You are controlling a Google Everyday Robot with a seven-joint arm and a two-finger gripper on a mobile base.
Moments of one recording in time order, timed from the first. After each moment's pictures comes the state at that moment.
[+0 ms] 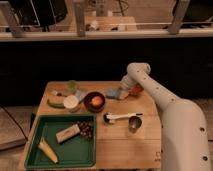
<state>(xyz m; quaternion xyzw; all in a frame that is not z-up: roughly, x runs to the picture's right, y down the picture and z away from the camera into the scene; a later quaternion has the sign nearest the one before) 0.121 0.035 0.971 -0.26 -0.15 0.04 0.95</state>
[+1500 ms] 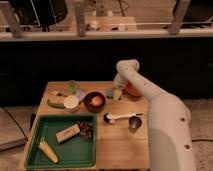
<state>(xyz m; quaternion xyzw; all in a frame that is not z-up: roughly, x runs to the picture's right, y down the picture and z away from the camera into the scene) 0.085 0.030 0.987 -0.29 -0.10 0.08 0.95</state>
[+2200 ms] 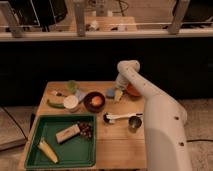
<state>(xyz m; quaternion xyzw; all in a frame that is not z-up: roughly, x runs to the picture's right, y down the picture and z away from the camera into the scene) 0.096 0.041 0.997 -0.32 -0.08 0.11 0.94</state>
